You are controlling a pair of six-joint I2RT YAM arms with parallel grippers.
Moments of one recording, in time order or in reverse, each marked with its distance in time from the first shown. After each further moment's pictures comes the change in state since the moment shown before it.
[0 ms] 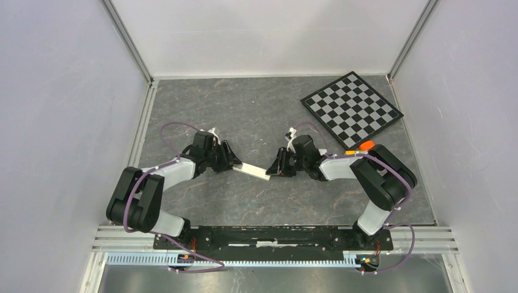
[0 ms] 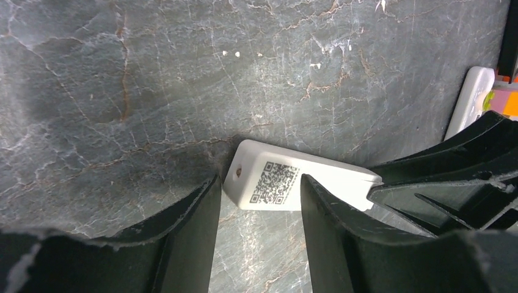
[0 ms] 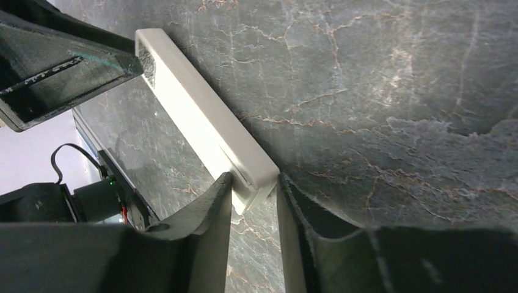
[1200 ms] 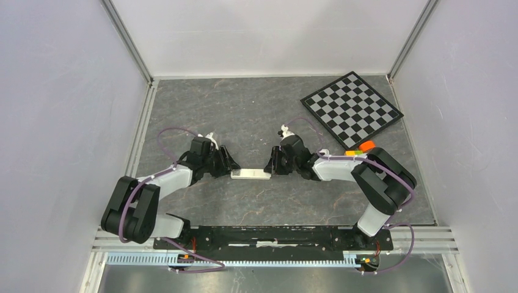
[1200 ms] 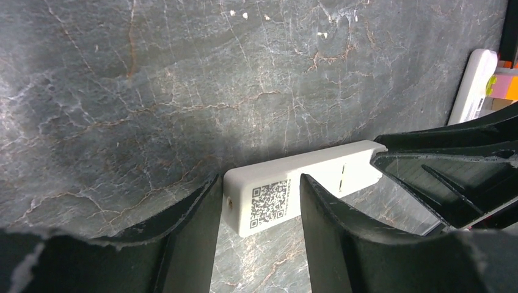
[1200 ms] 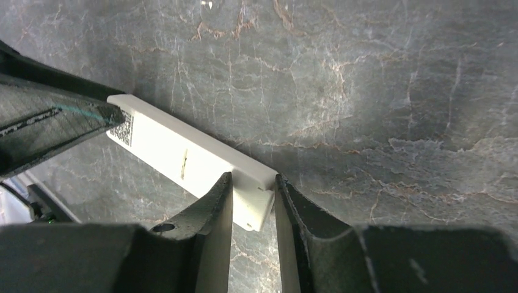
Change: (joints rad) left arm 0.000 -0.080 -0.081 0.015 0.010 0.000; right arm 0.108 -0.019 0.092 -0.148 0.249 -0.084
